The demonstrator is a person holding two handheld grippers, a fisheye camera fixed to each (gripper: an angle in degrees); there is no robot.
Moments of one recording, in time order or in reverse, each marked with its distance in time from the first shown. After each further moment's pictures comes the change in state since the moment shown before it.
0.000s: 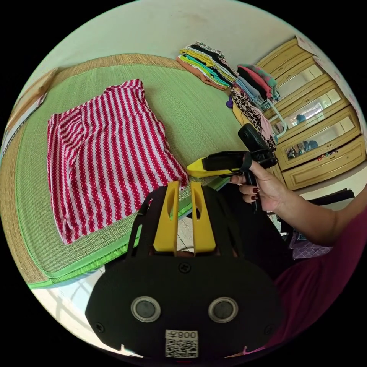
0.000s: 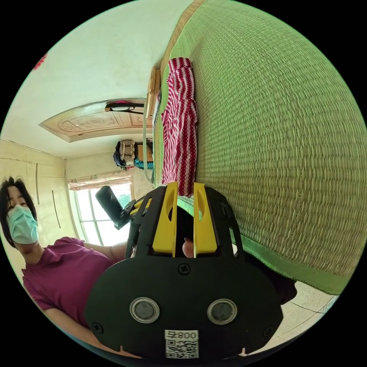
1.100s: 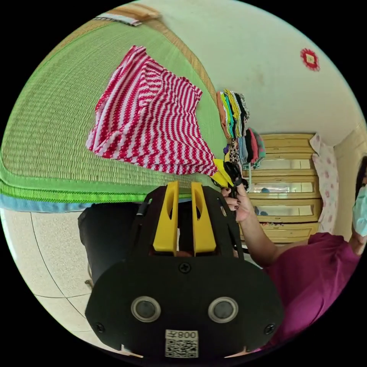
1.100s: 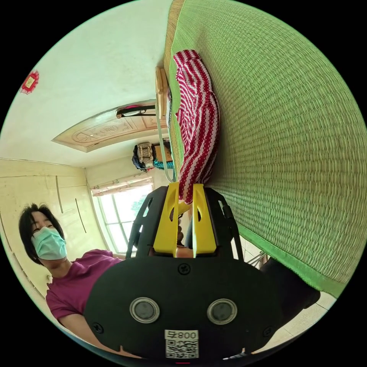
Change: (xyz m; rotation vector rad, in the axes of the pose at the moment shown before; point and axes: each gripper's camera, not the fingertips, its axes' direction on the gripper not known) left arm -0.173 0.112 -0.265 0.159 0.494 -0.584; right arm 0.003 -0.016 0.035 -0.043 -0.200 0.077
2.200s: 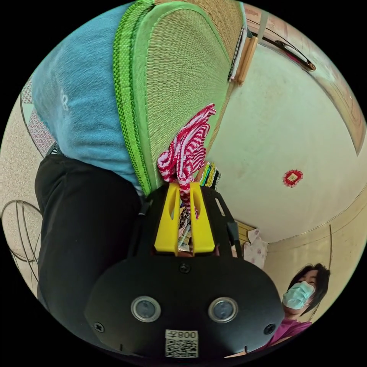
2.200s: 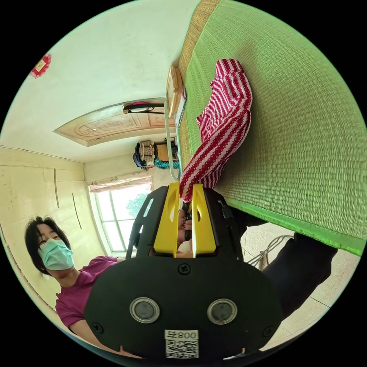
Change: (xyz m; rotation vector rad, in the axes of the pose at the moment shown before) left arm -0.032 0.017 -0.226 0.370 0.478 -0.552; right arm -0.051 0.047 0.021 0.019 0.041 -0.040
